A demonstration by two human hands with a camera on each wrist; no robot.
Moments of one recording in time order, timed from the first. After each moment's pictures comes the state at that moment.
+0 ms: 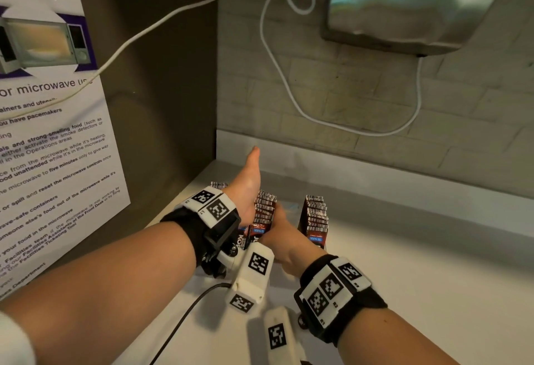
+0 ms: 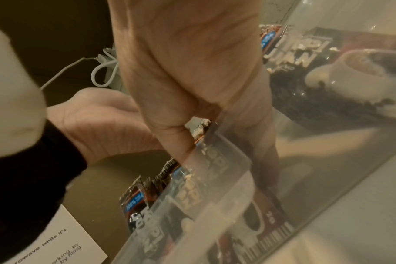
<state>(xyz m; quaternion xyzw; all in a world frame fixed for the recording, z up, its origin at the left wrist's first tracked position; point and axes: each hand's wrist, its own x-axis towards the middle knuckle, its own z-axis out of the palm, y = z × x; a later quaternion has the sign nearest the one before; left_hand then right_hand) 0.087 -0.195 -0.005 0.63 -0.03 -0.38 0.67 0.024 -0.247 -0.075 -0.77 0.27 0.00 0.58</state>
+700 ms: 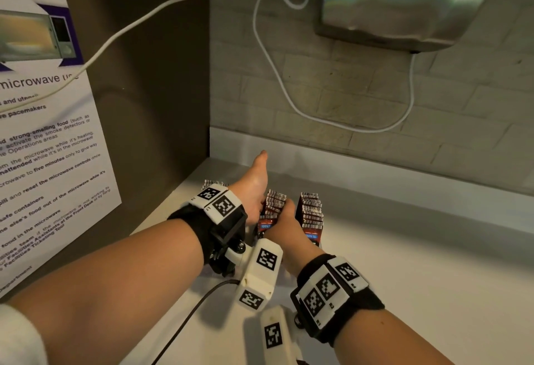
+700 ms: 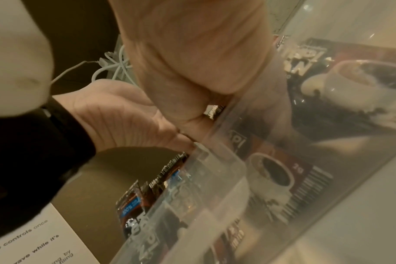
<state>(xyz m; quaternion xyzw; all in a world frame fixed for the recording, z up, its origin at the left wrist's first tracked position) 0.080 -0.207 -0.002 0.67 -0.04 -0.41 0.62 0.022 -0.255 -0.072 -0.79 0.36 -0.03 0.50</state>
